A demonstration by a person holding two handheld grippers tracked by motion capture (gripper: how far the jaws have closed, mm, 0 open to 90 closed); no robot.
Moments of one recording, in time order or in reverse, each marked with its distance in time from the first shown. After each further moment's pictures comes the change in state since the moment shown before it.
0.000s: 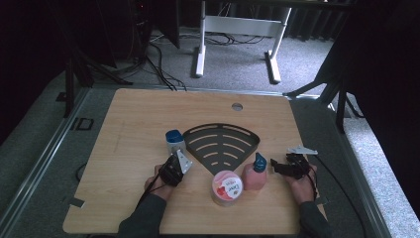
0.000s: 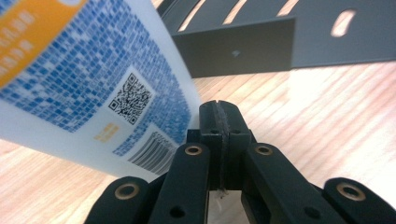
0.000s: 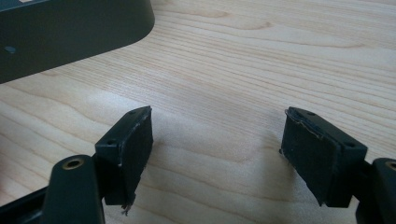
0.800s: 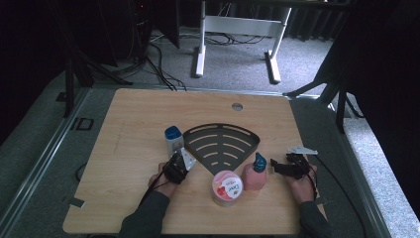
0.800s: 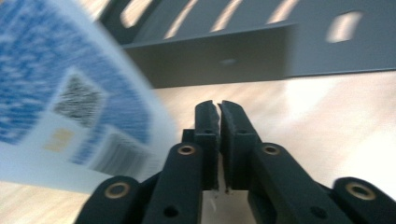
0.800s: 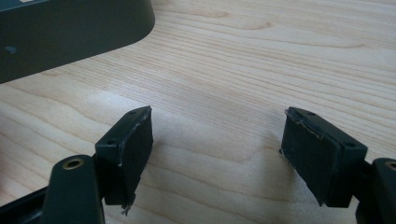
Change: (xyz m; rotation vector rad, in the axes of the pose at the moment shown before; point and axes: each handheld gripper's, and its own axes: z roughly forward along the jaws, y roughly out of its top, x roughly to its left) left arm -0.007 0.008 0.005 -0.002 -0.071 -0.010; right arm 0.000 0.000 0.000 0.000 0.001 0.000
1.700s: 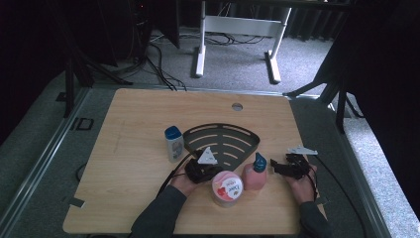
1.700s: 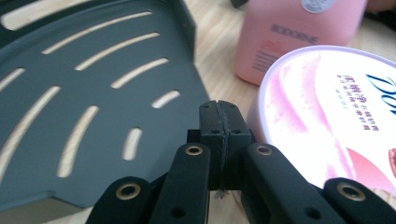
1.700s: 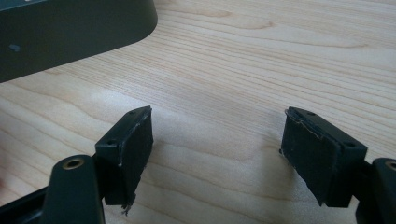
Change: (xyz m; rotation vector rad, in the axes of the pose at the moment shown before) left arm -0.023 0.052 0.004 -0.133 -0.571 0.034; right arm 0.001 0.000 0.000 0.000 0.005 -0.004
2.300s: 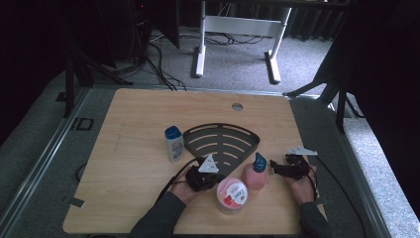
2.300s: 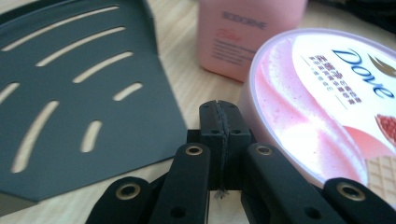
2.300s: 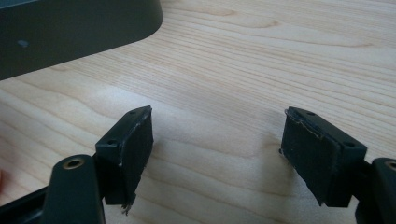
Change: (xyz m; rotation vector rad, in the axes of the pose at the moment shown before) left arm -0.023 -0.005 -0.003 0.005 -0.040 0.031; right arm 0.002 -0.001 -0.001 0.000 0.007 -0.007
